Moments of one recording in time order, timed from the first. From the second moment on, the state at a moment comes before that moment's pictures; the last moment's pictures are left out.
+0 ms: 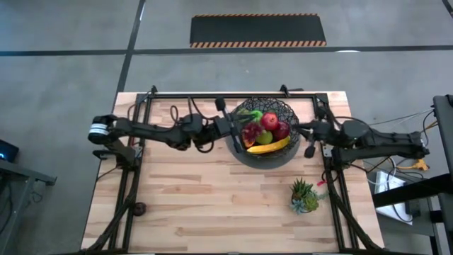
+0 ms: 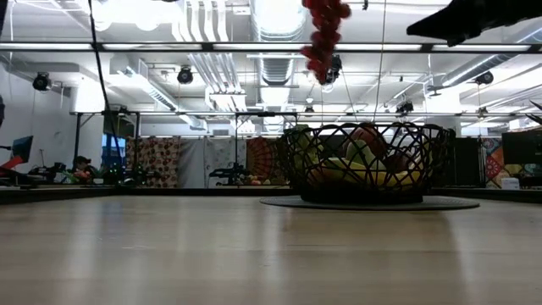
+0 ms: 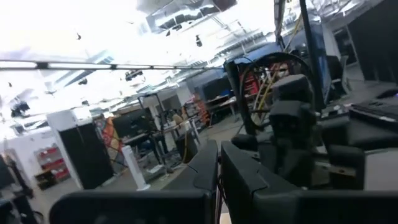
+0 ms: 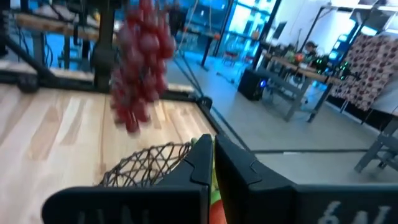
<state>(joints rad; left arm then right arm) -0.01 1.62 1.22 0.76 -0.30 0.47 0.02 0.33 0.49 -0.17 0.34 -0.25</state>
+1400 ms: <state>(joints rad) 0.06 1.91 1.29 0.75 -0.19 0.15 0.02 0.28 0.47 -0.18 0.34 -0.28</state>
